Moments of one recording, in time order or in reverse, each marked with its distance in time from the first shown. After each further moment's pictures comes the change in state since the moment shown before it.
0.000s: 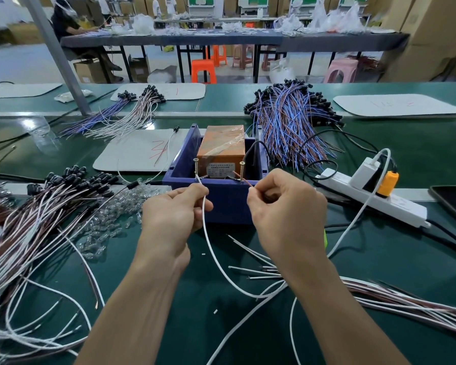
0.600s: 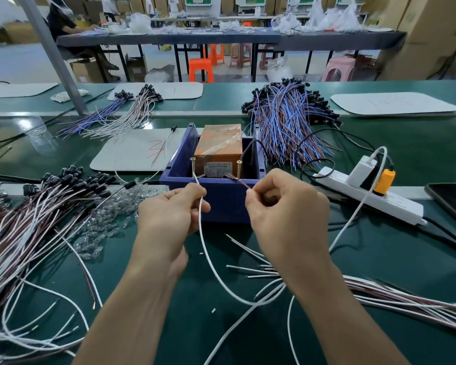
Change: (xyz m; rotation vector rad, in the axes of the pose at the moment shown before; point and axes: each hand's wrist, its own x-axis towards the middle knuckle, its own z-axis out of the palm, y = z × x) left_hand -0.009 0.004 -0.003 0.008 -0.012 0.005; right_hand -0.003 -0.007 -0.015 -0.035 -0.066 -0.025
